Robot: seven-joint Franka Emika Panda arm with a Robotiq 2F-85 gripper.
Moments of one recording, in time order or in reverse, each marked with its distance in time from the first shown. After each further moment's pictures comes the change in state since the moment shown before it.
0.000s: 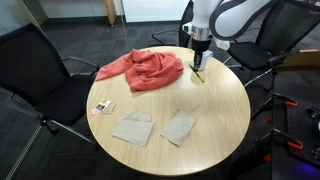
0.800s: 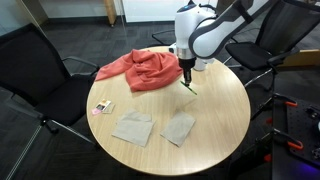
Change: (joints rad) arm -0.008 0.240 0.080 0.207 -0.009 -0.077 -0.139
